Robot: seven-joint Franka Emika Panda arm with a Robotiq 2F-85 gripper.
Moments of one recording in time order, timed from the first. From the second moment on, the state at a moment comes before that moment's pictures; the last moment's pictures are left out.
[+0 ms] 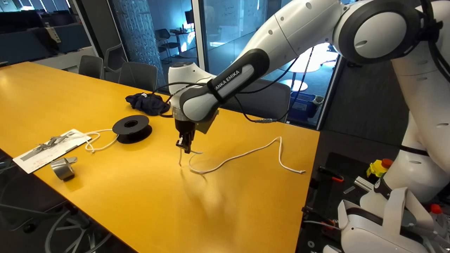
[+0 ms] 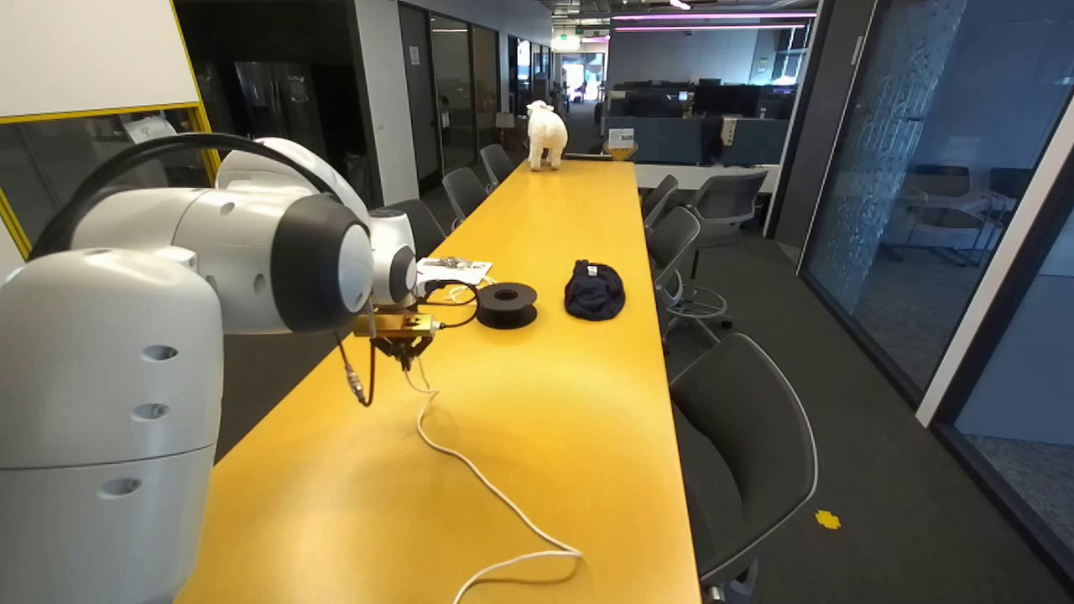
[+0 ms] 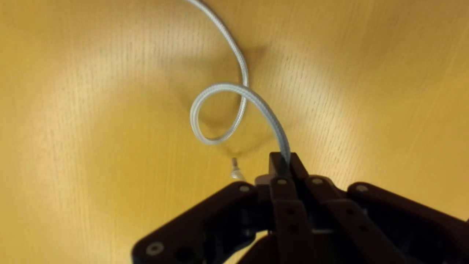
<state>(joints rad) 0.23 0.62 0.11 -1.60 -0.08 2.34 -0.02</state>
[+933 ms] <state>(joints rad) -0.08 0.67 0.19 -1.46 0.26 2.09 -0.37</state>
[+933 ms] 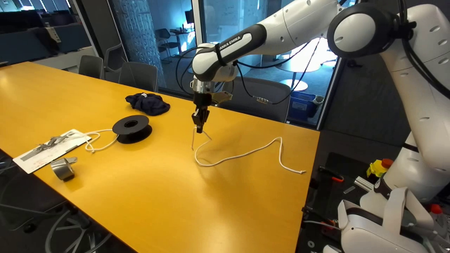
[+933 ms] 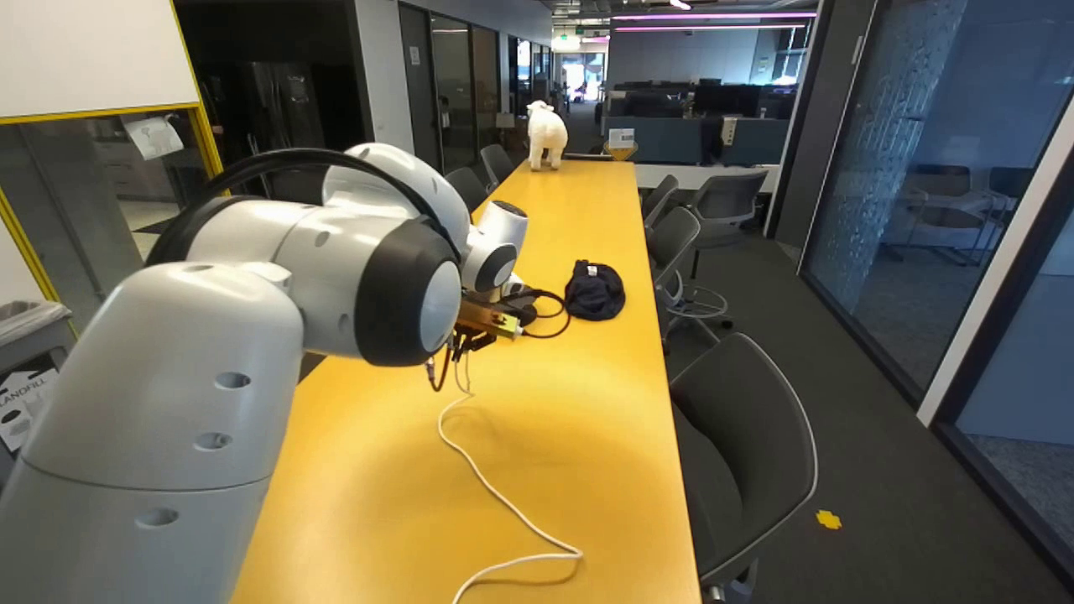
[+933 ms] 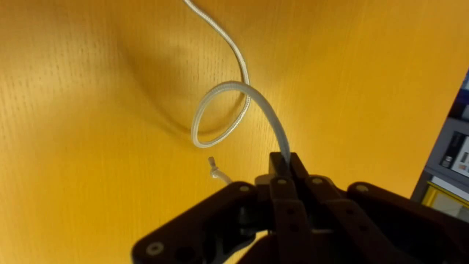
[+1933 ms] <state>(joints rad) -0.31 0.80 0.17 -1.35 0.46 1.91 -0.57</state>
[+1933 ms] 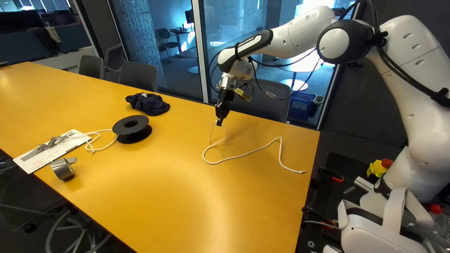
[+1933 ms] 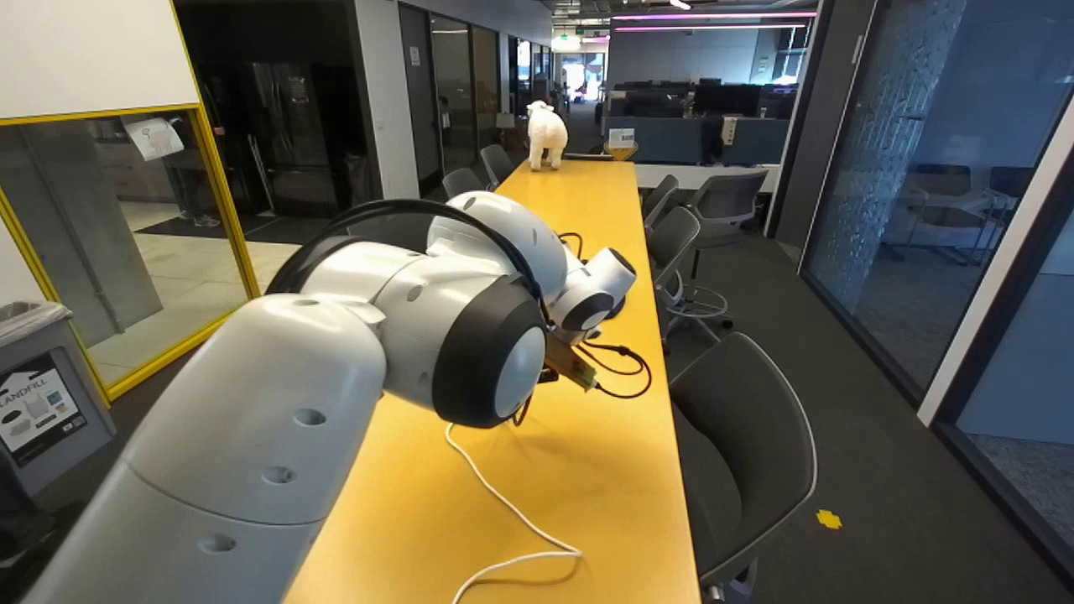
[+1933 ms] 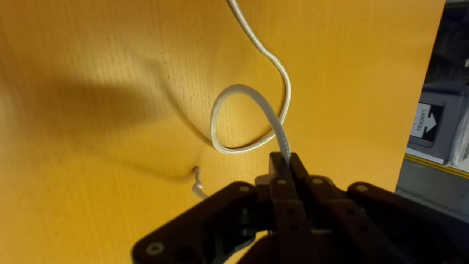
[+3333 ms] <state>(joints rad) -0.26 0.80 0.03 -1.36 0.26 2.14 -0.38</state>
